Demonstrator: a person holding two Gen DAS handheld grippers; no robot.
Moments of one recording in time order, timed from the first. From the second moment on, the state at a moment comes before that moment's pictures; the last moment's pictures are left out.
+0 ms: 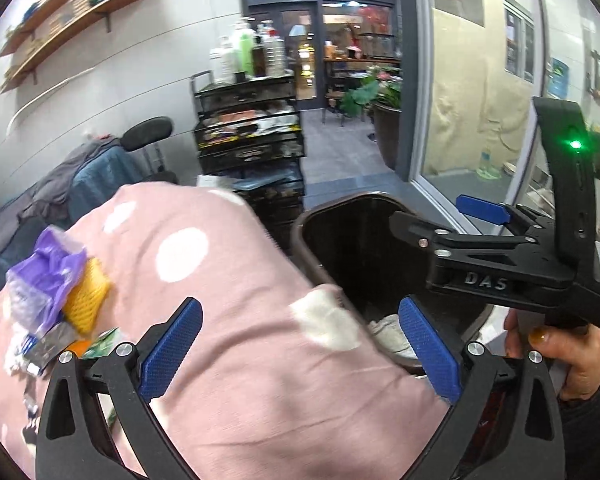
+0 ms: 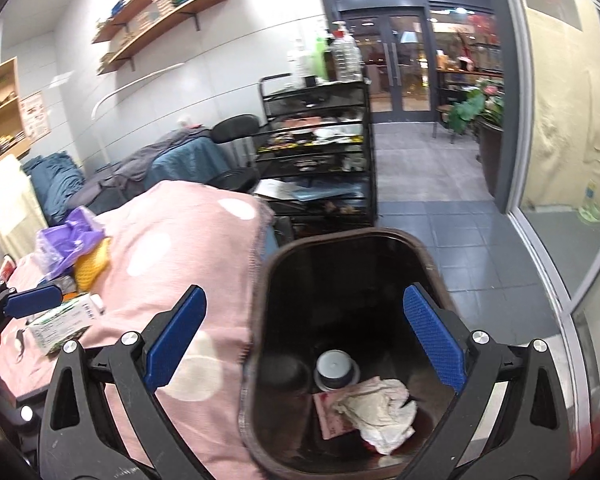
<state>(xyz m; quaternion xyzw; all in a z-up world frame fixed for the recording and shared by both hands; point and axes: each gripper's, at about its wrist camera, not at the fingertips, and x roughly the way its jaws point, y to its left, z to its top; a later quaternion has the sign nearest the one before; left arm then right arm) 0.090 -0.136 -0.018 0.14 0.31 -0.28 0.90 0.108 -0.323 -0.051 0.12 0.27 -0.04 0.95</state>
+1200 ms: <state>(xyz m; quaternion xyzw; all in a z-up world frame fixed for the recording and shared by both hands) 0.202 0.019 -0.080 0.11 0.51 -0.20 0.83 0.158 -0.189 -0.046 0.06 0.32 0.13 0.94</state>
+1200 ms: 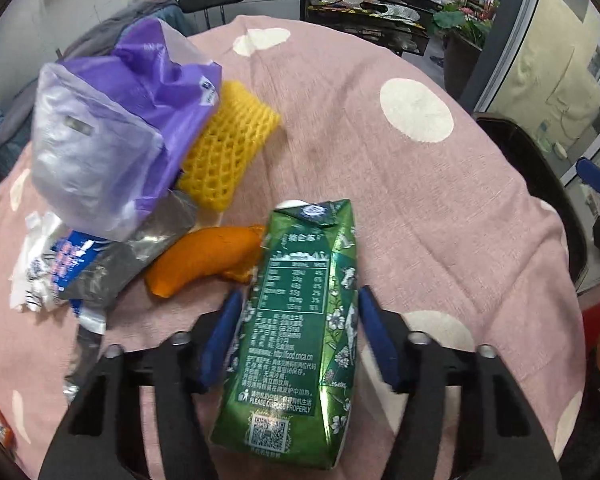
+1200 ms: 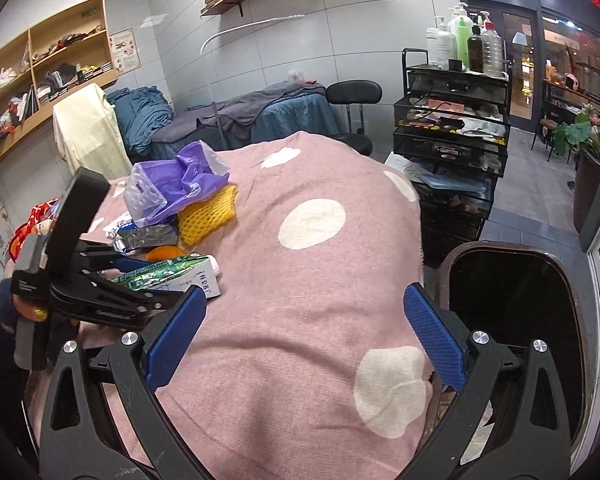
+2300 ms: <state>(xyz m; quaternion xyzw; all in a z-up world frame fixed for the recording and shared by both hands) 0.093 0.136 -0.026 -0.06 0.35 0.00 0.94 0.292 0.013 -0.021 0.02 0.34 0.27 0.90</state>
